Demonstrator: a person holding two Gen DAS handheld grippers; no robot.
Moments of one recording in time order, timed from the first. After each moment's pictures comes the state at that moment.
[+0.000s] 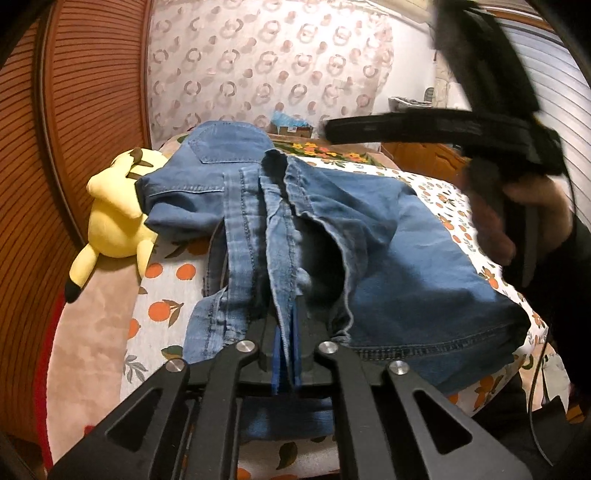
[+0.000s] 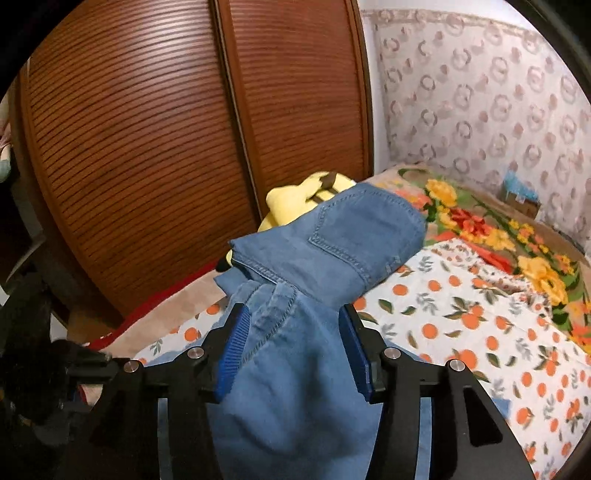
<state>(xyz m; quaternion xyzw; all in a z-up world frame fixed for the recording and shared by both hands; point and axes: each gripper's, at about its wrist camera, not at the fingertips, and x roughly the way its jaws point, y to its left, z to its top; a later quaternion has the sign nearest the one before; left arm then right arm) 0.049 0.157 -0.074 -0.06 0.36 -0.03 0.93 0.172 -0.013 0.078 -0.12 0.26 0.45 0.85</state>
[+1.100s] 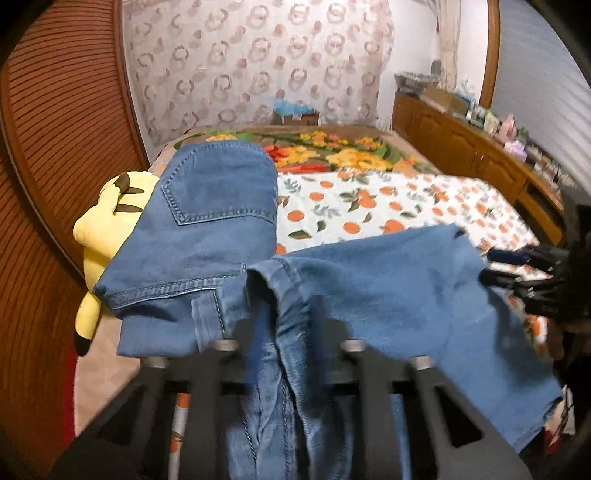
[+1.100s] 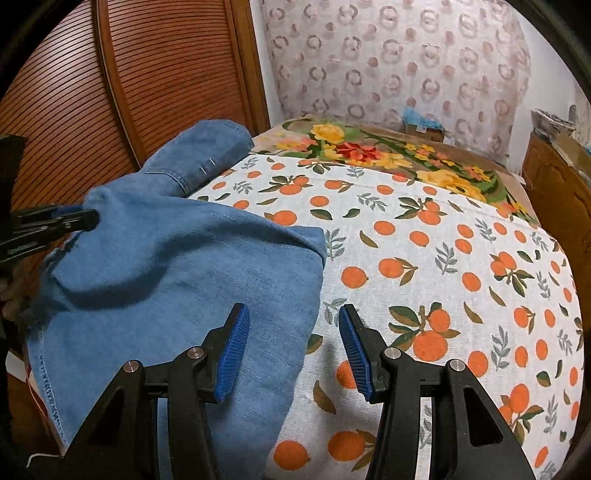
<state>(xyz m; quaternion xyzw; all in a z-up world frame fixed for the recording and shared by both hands) 0.178 0.149 -0.059 0.01 0.40 -0.02 0.91 0.212 -0.153 -0.001 -0.07 0.34 0.28 0.89</state>
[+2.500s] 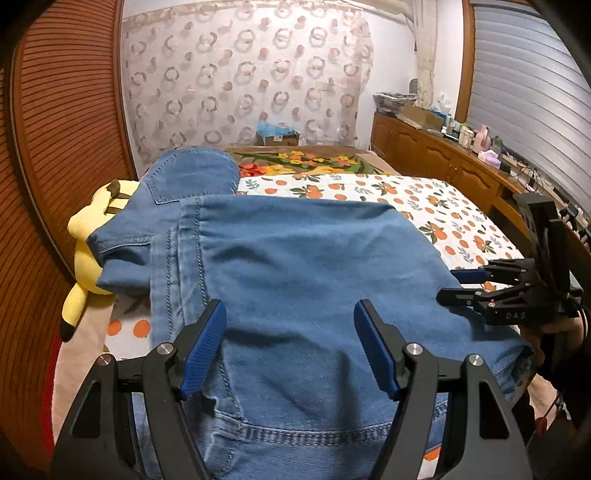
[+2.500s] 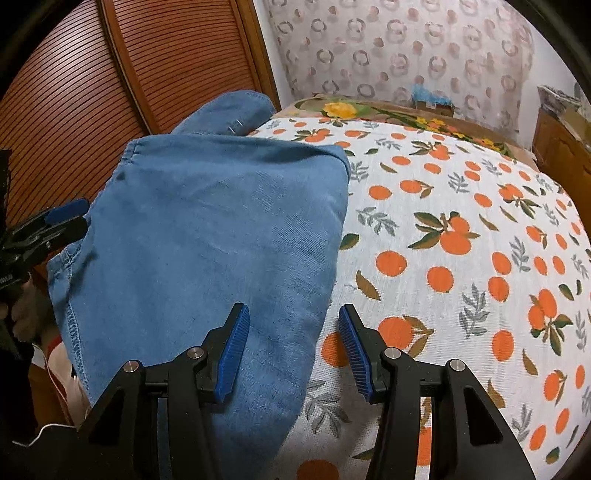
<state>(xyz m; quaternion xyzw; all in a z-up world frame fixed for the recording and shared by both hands) 0.091 0.105 -0.065 -0.01 0.35 -0.05 0.94 0.154 -0.166 -0.025 -0.06 0.37 0.31 0.87</state>
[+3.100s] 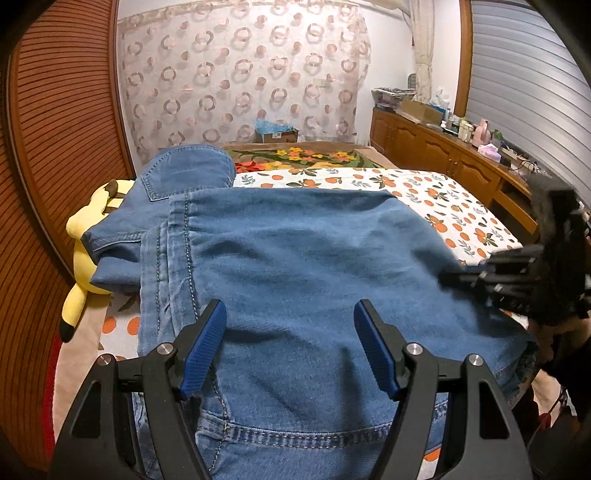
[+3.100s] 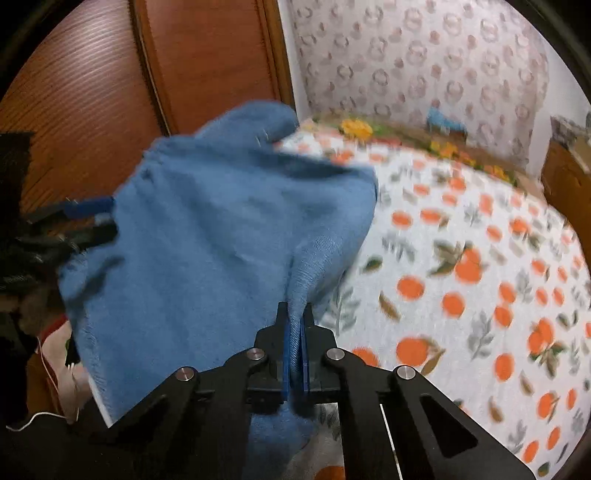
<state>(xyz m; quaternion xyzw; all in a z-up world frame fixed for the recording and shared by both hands) 0.093 0.100 -0.069 0.00 0.35 -0.05 0.93 0.136 -0.153 -0.011 -0.09 0.32 0.33 0.88</state>
